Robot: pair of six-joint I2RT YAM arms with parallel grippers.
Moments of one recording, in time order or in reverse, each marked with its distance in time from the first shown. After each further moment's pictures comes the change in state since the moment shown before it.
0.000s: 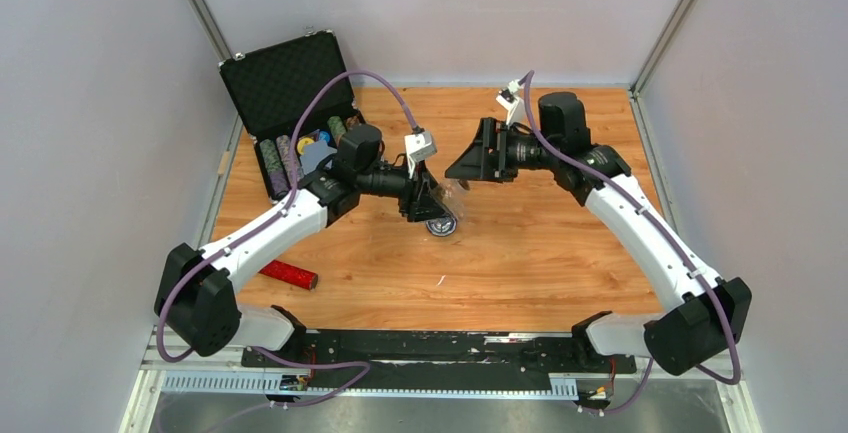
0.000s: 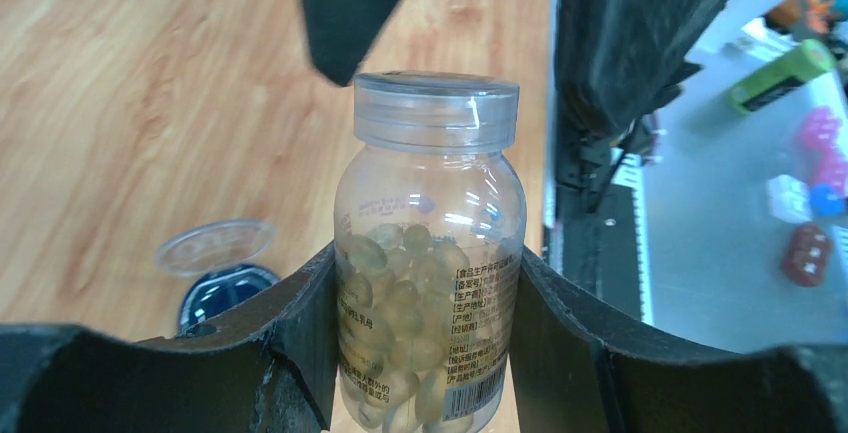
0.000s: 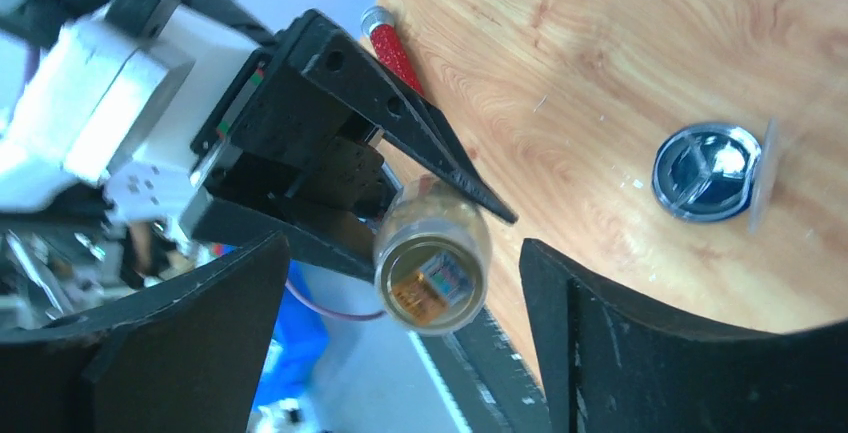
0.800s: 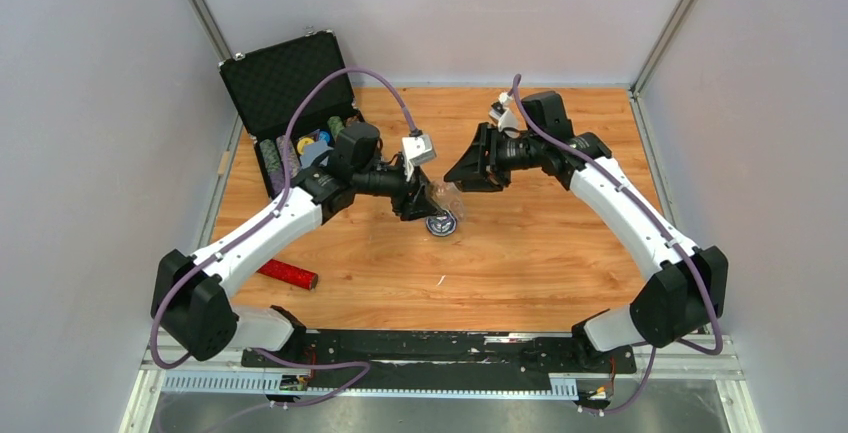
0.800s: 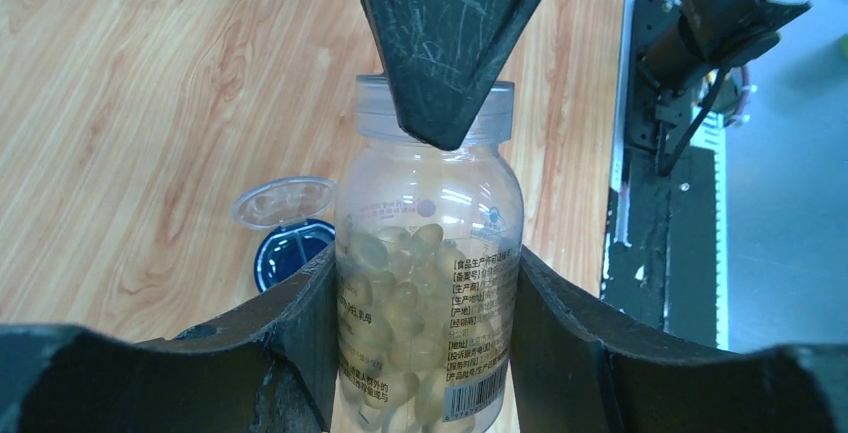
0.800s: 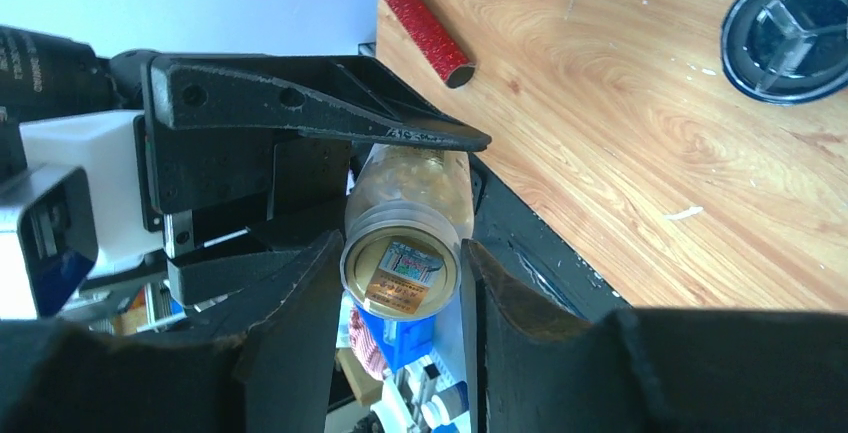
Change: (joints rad) left arm 0.001 -0.017 0.056 -0.200 -0.134 0.229; right arm 0.000 0.142 0.068 -0.171 -0.019 0.267
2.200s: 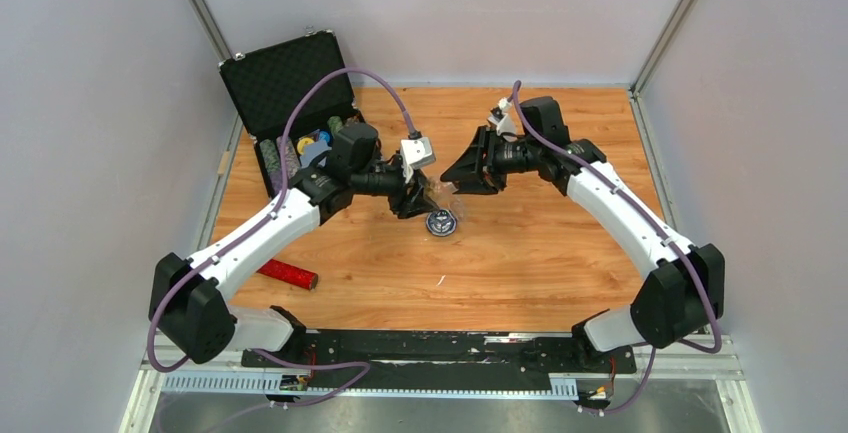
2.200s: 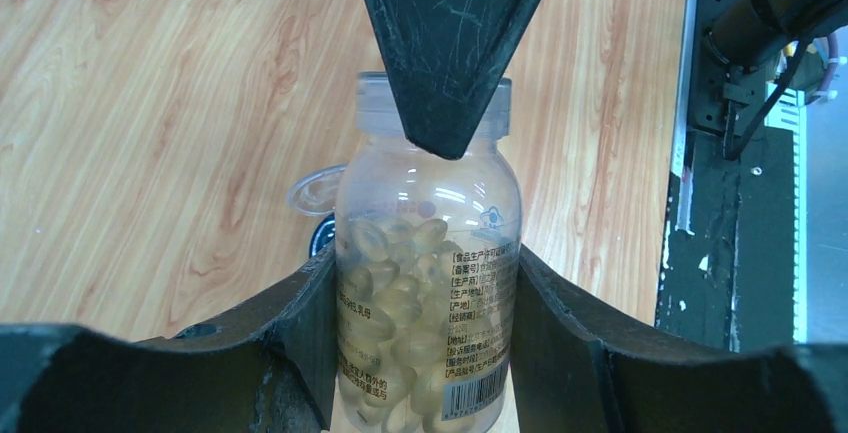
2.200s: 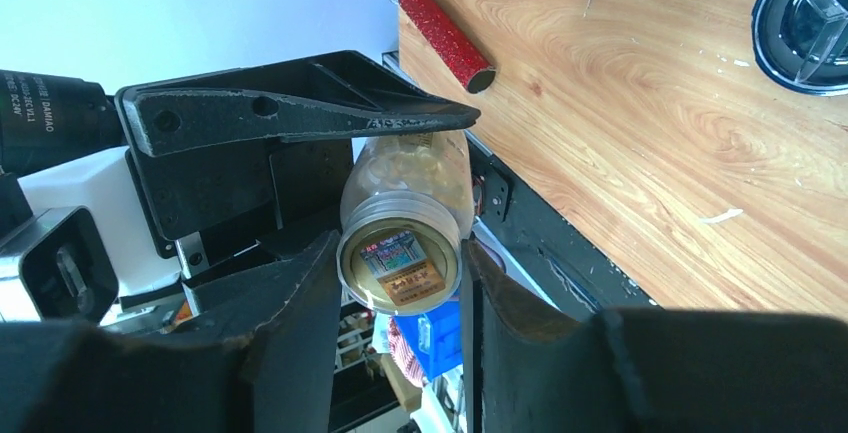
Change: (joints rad) left arm 0.003 -0.024 0.001 -0.027 -0.075 0.094; right arm 0.005 -0.009 -0.069 0.113 -0.010 0.123
